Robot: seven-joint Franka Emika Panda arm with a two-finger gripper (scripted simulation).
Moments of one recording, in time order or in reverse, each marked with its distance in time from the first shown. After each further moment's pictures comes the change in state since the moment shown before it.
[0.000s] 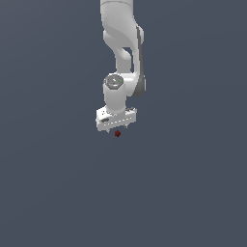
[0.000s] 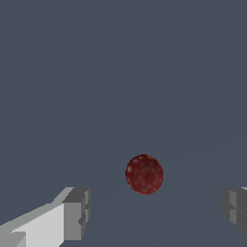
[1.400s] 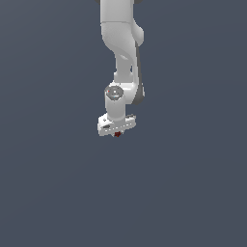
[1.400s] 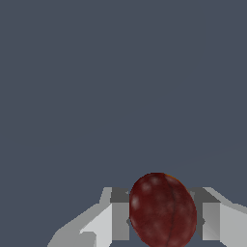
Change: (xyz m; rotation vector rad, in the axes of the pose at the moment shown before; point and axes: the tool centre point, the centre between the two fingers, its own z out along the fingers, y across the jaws) arm -0.001 0.000 0.049 -0.001 0.001 -0.004
